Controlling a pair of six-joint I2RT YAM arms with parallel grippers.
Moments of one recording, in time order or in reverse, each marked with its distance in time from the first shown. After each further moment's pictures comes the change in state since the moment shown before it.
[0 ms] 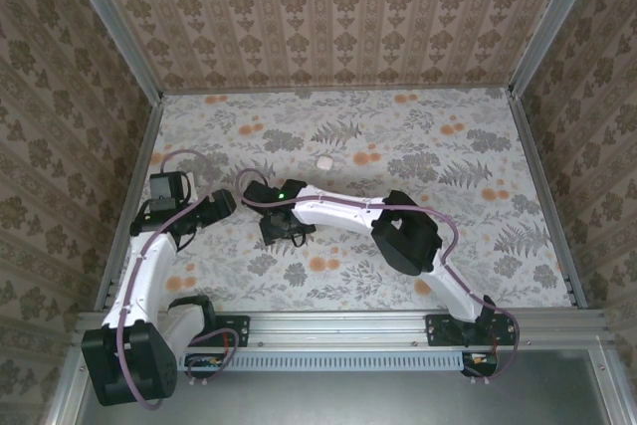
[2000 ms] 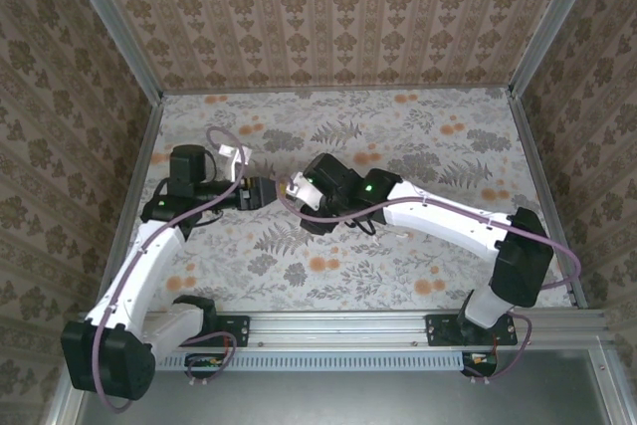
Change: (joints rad) left arm -0.300 0.040 0.167 0.161 0.693 -0.055; right arm -0.094 -0.690 -0.522 0.246 -0.171 -0.913
